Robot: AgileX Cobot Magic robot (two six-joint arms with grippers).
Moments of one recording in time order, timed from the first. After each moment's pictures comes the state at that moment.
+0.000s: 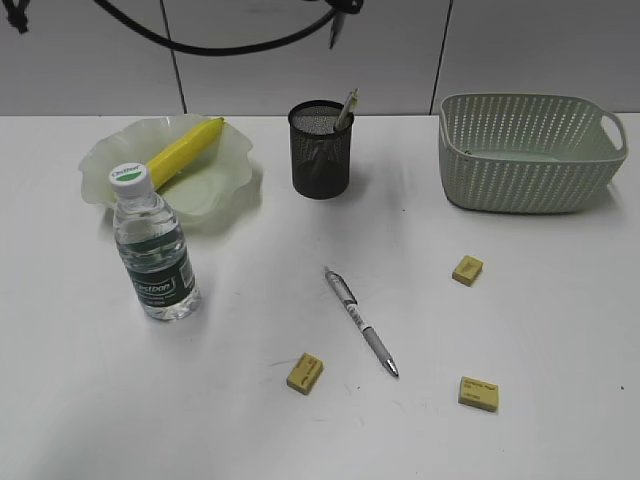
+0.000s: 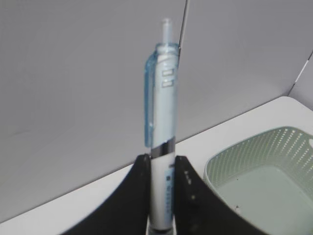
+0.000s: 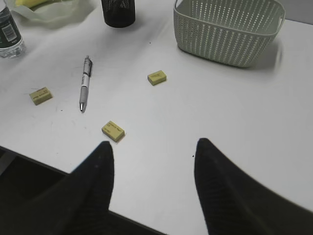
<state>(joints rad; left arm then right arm) -0.61 2.12 -1.93 -0.01 0.24 -0.09 0.51 -0.01 -0.51 -0.08 1.04 0.07</state>
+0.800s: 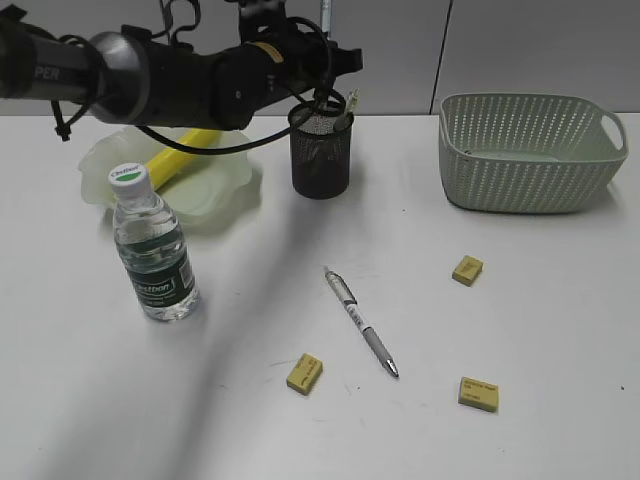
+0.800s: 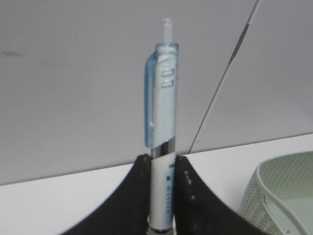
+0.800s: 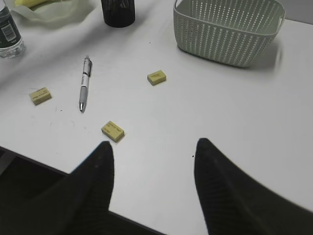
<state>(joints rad) -0.57 2.23 -1.64 -0.21 -0.31 -0.10 0.51 -0.01 -0.51 -0.08 1.04 0.07</state>
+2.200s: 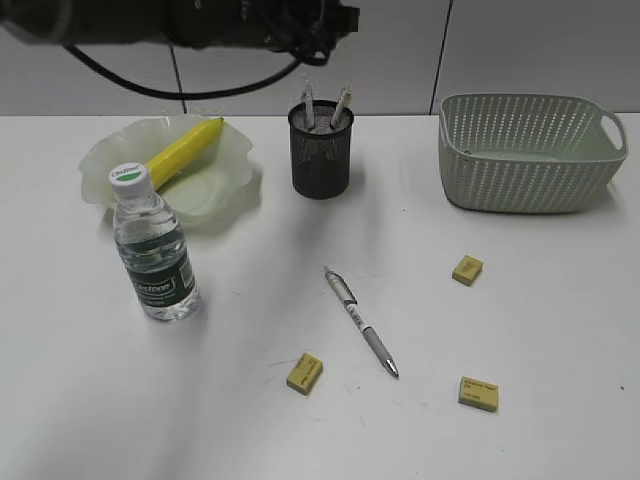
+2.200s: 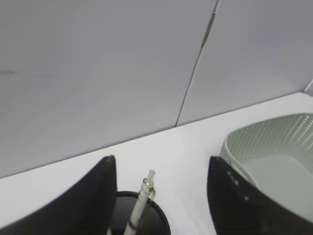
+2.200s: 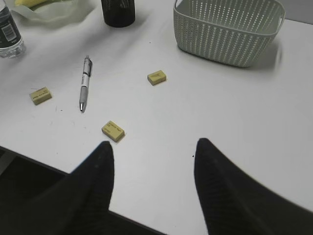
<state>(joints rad) -0.57 2.06 -1.64 -0.11 0.01 -0.09 0.51 -0.01 -0.51 -0.08 1.04 0.07</state>
